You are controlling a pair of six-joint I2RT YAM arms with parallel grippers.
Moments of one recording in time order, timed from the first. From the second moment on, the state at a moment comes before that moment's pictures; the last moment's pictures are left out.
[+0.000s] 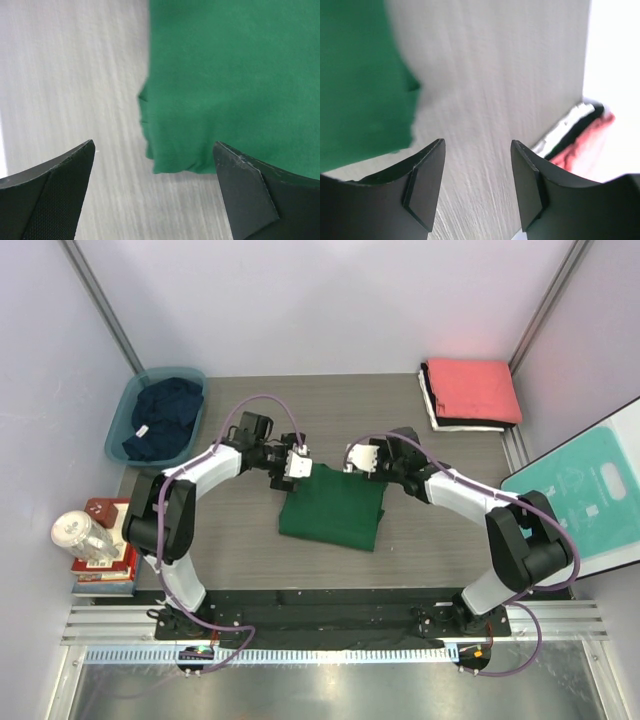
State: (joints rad) left arm -0.35 1.80 1.18 -0.33 0.77 1.41; right arm 0.45 1.56 0.88 -0.02 -0.01 -1.11
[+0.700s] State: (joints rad) left arm -0.43 1.78 1.15 -0.45 0.74 1.39; right arm 0.43 1.71 1.03 -0.45 -0.59 -0.58
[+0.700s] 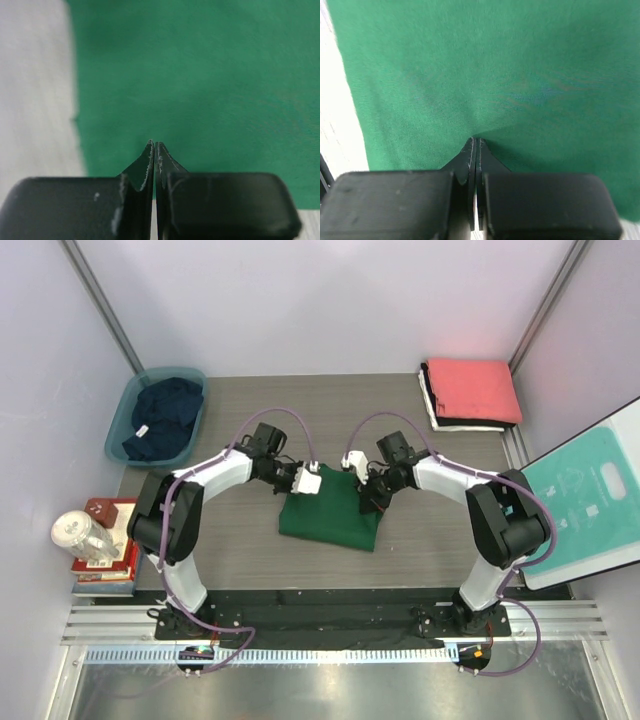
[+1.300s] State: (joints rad) left arm -0.47 1.57 1.11 -0.31 0.61 1.21; right arm 0.28 1.65 1.20 -0.44 -0.67 -0.13
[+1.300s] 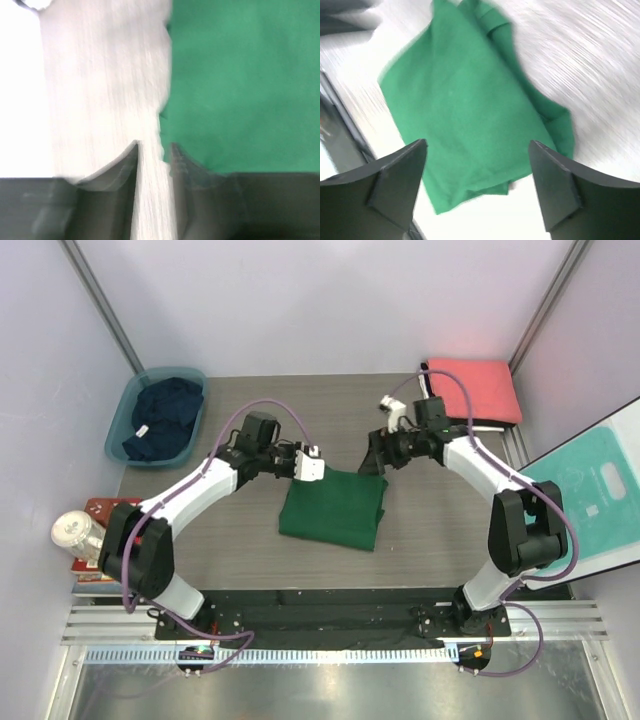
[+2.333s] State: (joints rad) left arm -1.06 1.55 0.92 -0.31 -0.04 0.84; right arm 0.03 1.57 0.71 -0.18 -0.83 0.34
